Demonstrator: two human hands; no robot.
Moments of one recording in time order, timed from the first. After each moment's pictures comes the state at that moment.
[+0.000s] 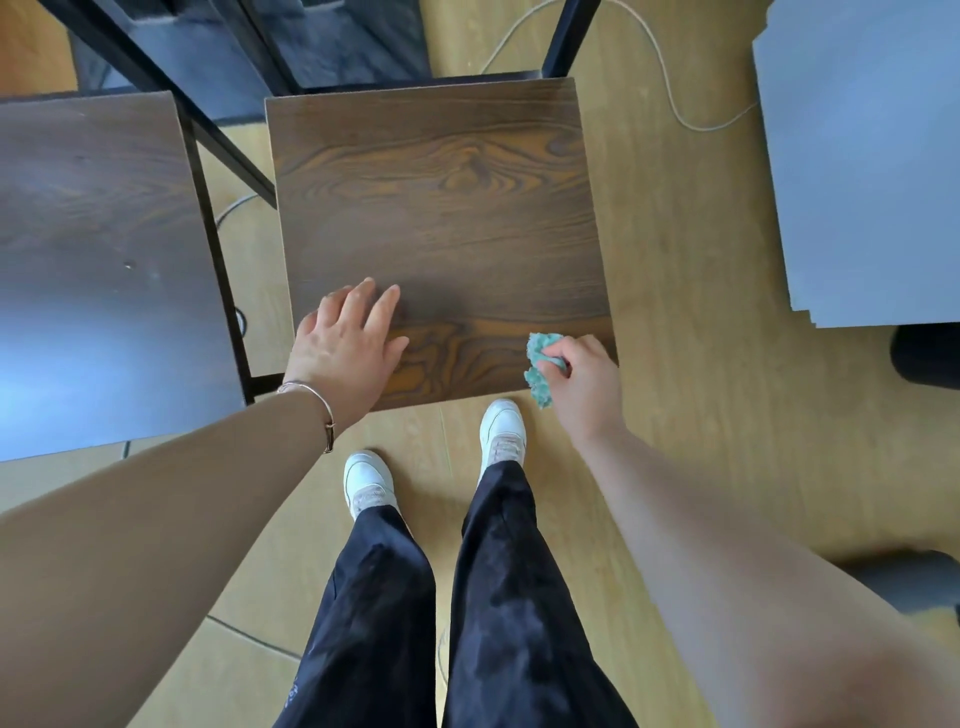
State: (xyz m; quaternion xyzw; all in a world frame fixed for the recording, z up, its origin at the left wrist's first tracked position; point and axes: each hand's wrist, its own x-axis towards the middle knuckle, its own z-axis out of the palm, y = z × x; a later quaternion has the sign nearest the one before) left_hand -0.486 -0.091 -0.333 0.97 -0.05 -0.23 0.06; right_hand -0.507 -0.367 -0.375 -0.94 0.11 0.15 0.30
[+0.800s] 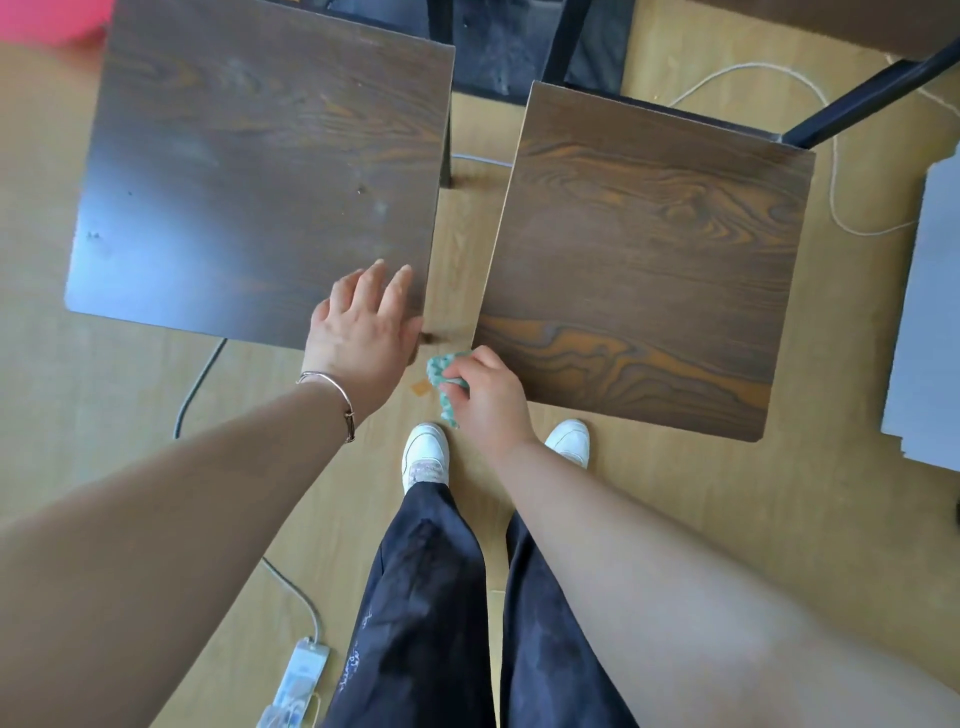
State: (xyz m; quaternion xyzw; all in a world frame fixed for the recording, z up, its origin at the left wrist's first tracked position) left_hand -0.560 0.062 -0.333 0.96 0.14 -0.19 0.13; right_hand -0.557 -0.110 -0.382 -0.90 -0.16 0.24 0.33
